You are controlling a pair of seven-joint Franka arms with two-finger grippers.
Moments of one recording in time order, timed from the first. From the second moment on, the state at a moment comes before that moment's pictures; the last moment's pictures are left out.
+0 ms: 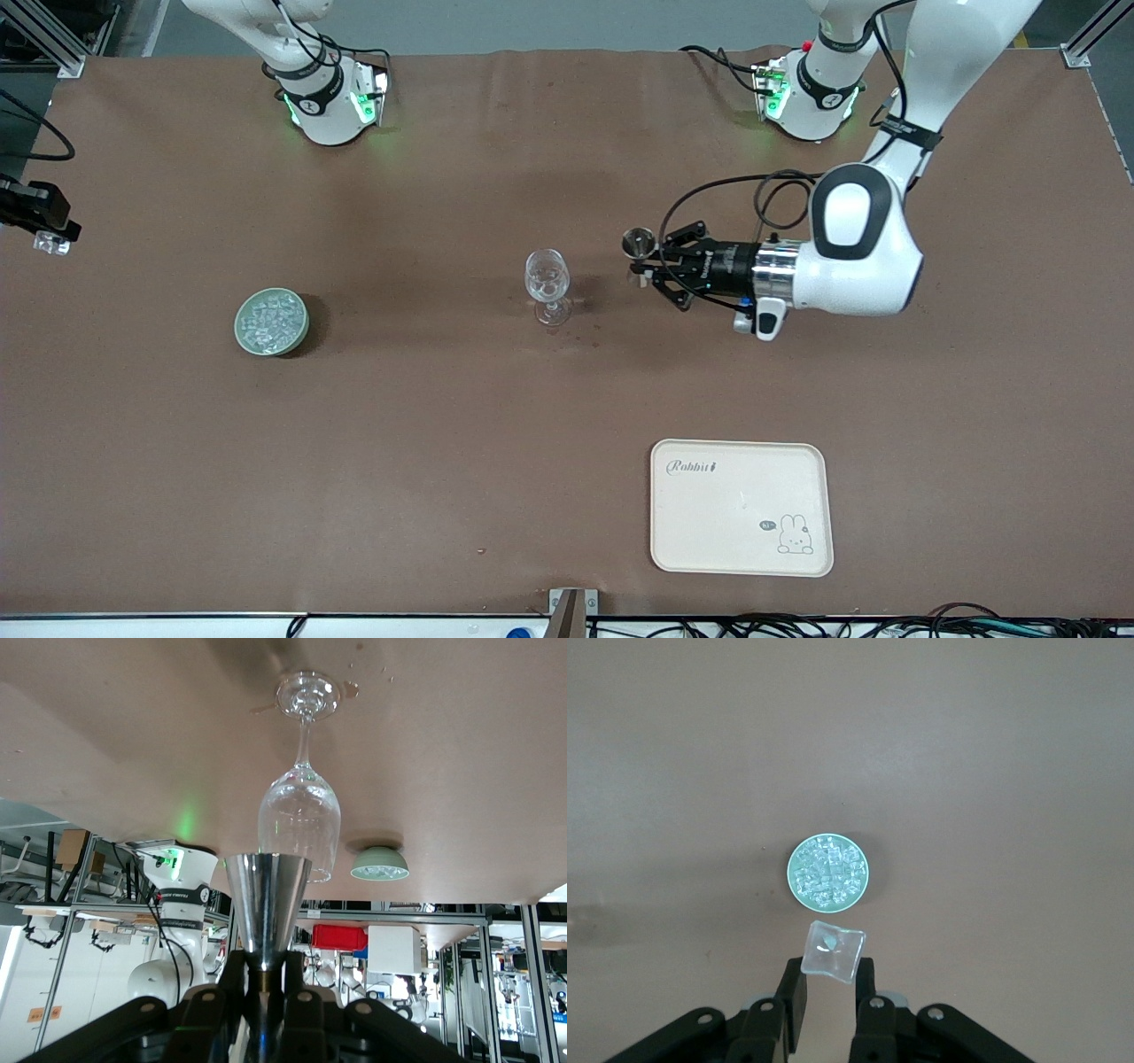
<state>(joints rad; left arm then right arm) 0.10 0.35 -0.56 -1.94 -1.08 2.02 -1.10 -0.06 -0.01 -0.04 -1.54 -0.03 1.50 -0.01</state>
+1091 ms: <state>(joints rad) 0.05 0.45 -0.70 -1.89 -0.80 2.31 -1.26 -0.06 -0.01 -0.03 -1.54 0.00 1.50 -0.01</state>
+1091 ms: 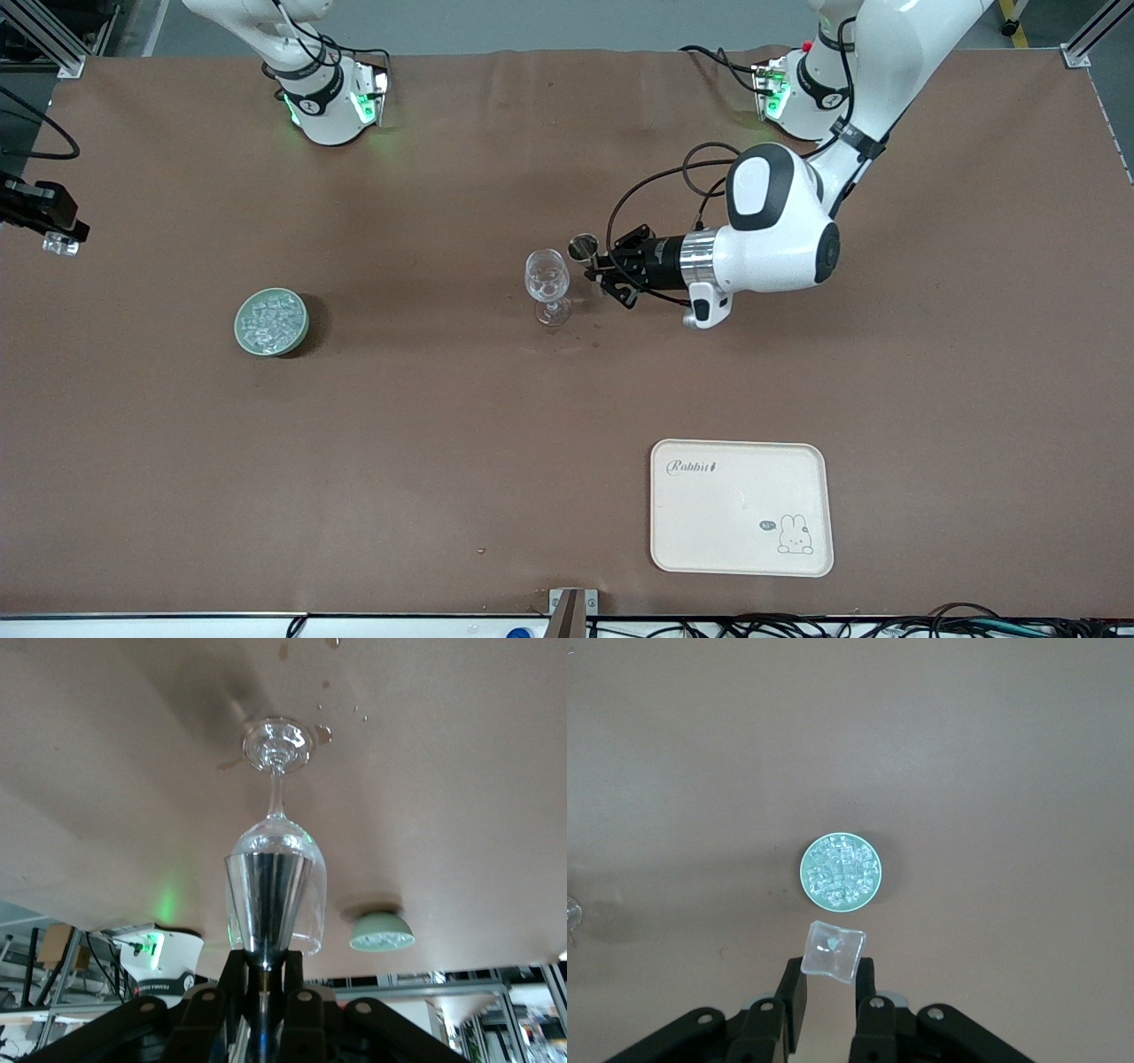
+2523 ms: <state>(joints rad) 0.03 0.57 -0.85 -1.77 -0.04 2.41 -1.85 -0.06 -0.01 -0.03 -1.54 0.00 1.50 -0.01</state>
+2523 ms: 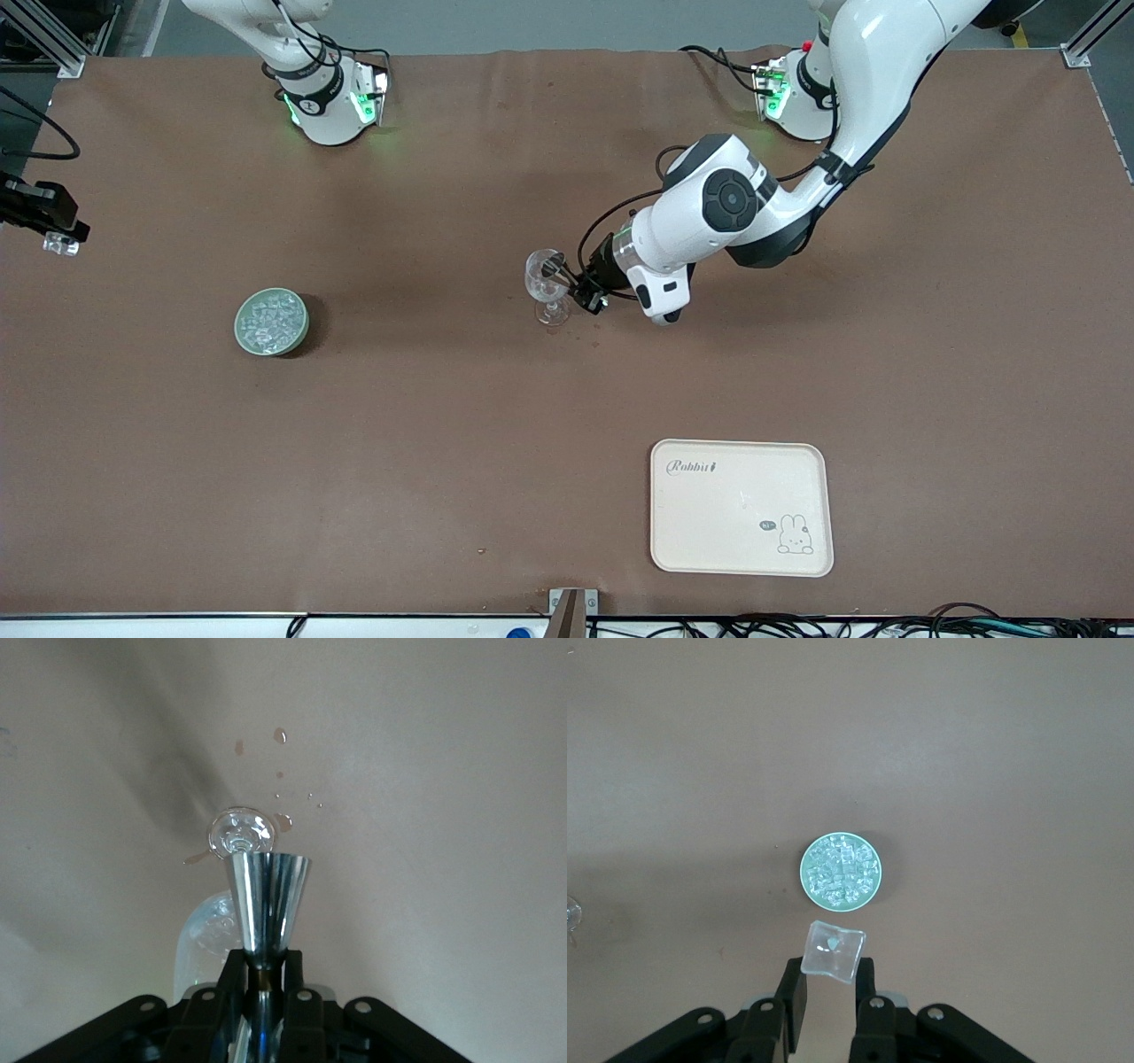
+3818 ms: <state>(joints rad) 0.04 0.48 -0.53 -1.76 -0.97 2.20 -1.19 -0.02 0.00 0.28 -1.54 0.07 1.50 0.51</state>
